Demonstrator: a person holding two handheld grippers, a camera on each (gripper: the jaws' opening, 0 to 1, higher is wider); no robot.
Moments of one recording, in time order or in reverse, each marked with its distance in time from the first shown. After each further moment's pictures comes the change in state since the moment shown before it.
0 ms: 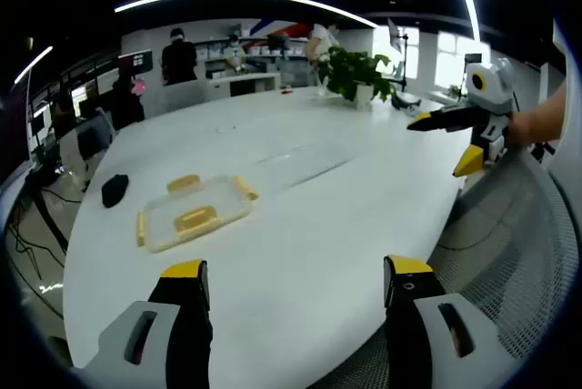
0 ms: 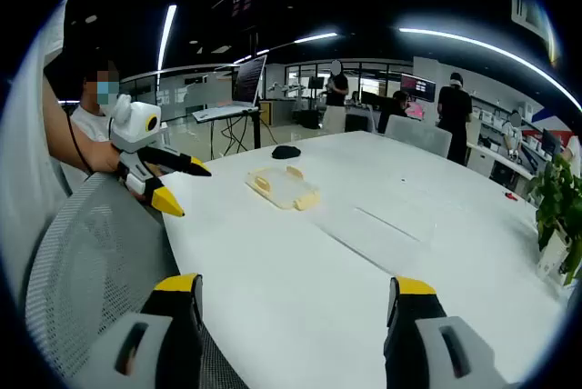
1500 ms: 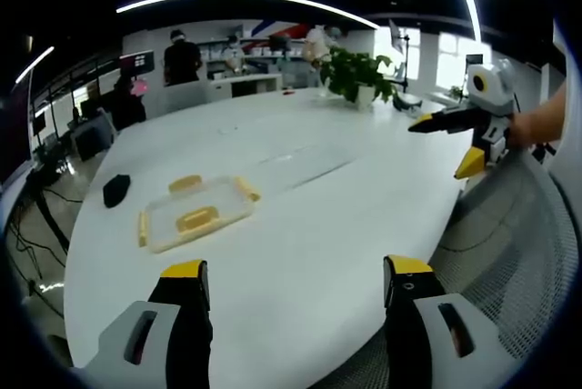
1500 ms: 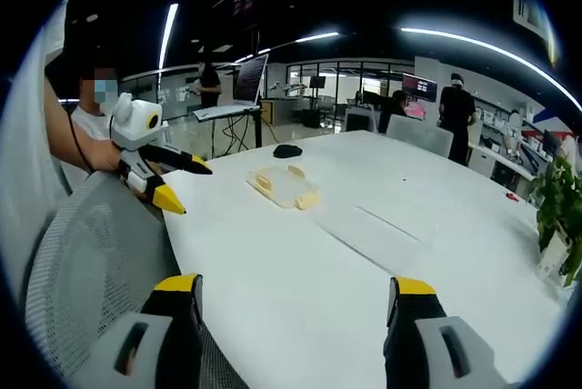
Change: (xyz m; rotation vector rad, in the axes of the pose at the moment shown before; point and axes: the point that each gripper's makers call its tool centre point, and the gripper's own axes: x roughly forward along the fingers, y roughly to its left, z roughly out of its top) left arm -0.001 0.000 0.000 -0.004 -0.004 0.005; right arm 0.000 0.001 -0.001 -0.005 0.003 0.005
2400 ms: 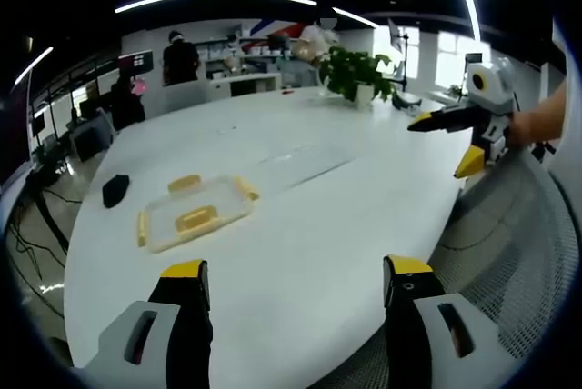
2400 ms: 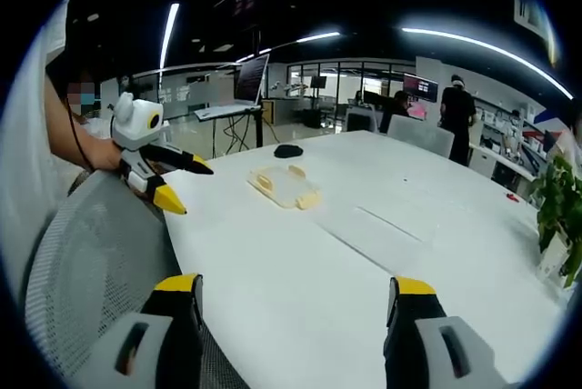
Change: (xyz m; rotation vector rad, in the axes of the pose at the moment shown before) left arm 0.001 0.000 -0.001 0.005 0.006 -0.003; right arm 0.000 0.000 -0.001 -0.003 0.005 0.002
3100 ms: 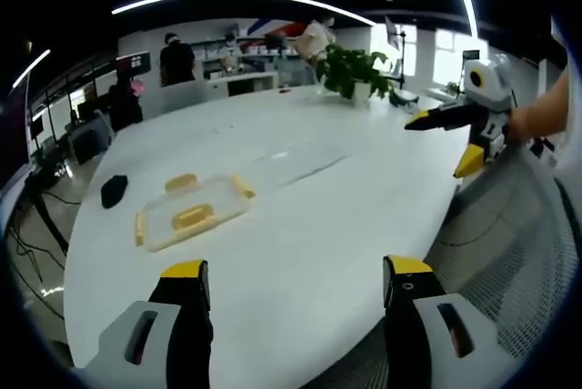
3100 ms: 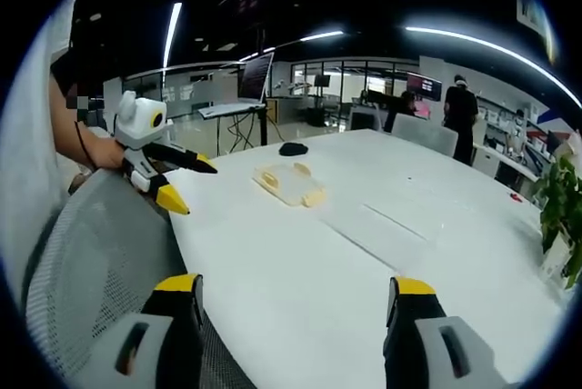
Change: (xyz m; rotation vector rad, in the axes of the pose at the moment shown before) left arm -0.001 -0.005 -0.004 0.013 0.008 -0.011; right arm 0.001 0.007 -0.004 -0.009 0.012 0.017
